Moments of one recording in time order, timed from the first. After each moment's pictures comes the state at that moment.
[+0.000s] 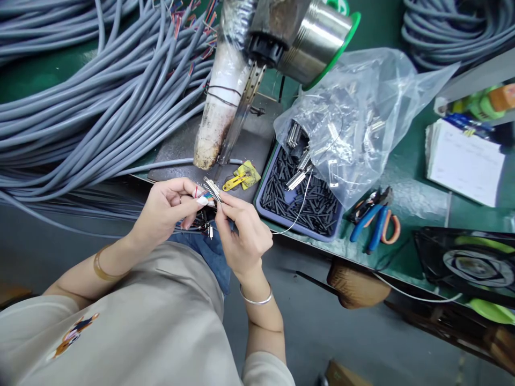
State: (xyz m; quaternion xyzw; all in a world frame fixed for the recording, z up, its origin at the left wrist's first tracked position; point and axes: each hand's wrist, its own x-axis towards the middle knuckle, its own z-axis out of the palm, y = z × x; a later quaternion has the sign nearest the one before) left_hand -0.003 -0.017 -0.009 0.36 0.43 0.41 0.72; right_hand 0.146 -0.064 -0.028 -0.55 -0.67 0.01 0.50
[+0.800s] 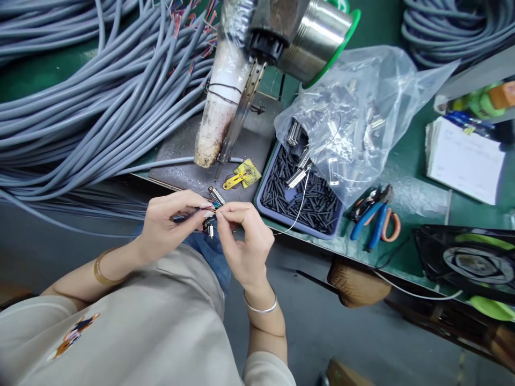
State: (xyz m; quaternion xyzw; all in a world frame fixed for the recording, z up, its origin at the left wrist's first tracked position) left_hand -0.008 -0.037 -0.024 0.66 0.34 0.50 0.45; right_hand 0.152 -0.077 -0.021 -0.55 -0.65 0.16 0.50
